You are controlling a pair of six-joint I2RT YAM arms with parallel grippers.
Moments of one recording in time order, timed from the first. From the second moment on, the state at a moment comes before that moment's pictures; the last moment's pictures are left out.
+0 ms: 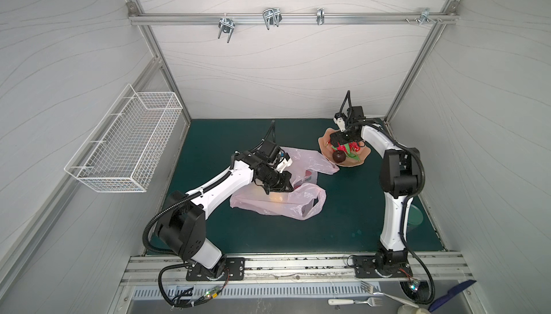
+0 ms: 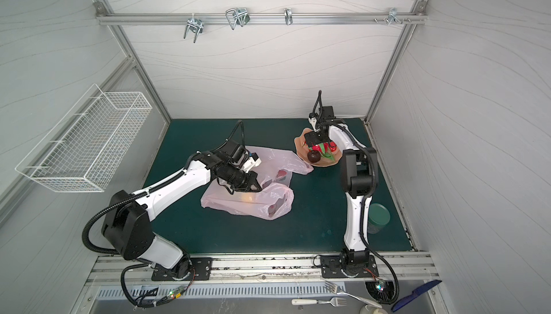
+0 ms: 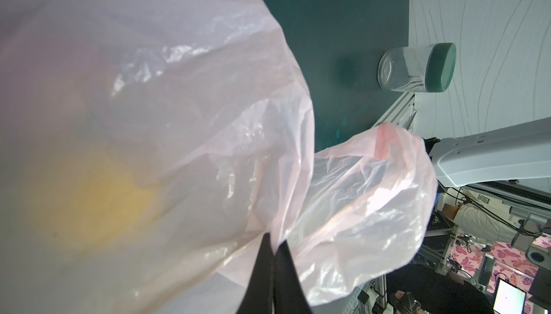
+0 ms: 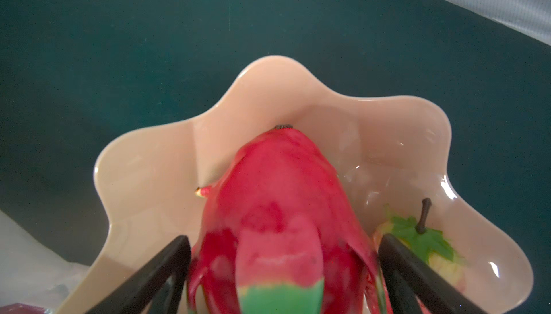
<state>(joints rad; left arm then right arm) -0.57 1.53 1.20 -0.83 0.61 -0.39 0.16 2.15 1.81 -0.67 -0.12 -0.29</state>
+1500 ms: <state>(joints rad) -0.57 1.53 1.20 -0.83 0.61 -0.39 0.12 2.05 1.64 -0.70 -0.14 -0.39</state>
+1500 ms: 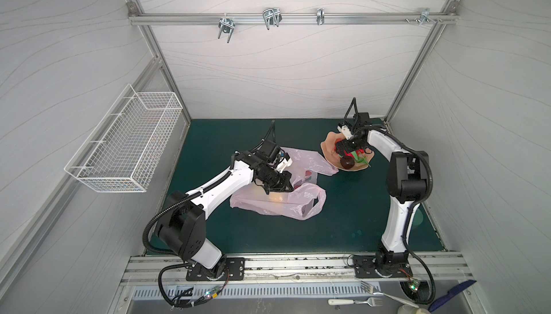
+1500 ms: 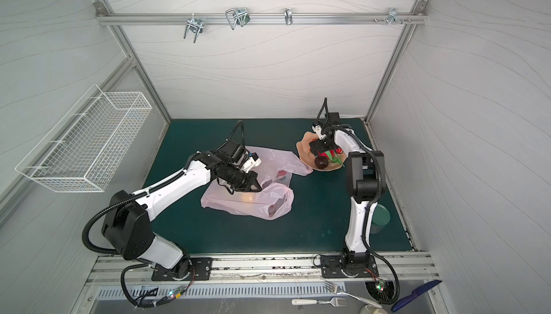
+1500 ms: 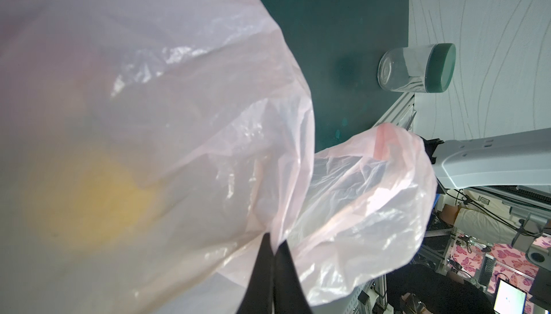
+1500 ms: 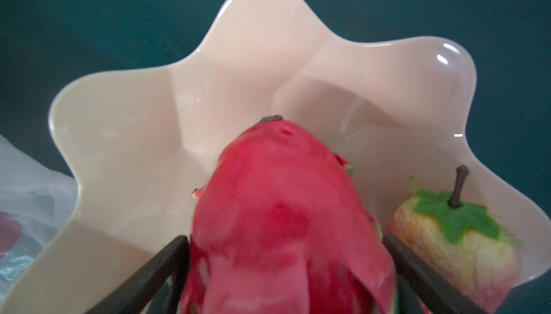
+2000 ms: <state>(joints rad) -0.58 1.53 1.20 -0.82 0.61 -0.39 0.11 2.05 1.68 -0.85 -0.14 -0.46</state>
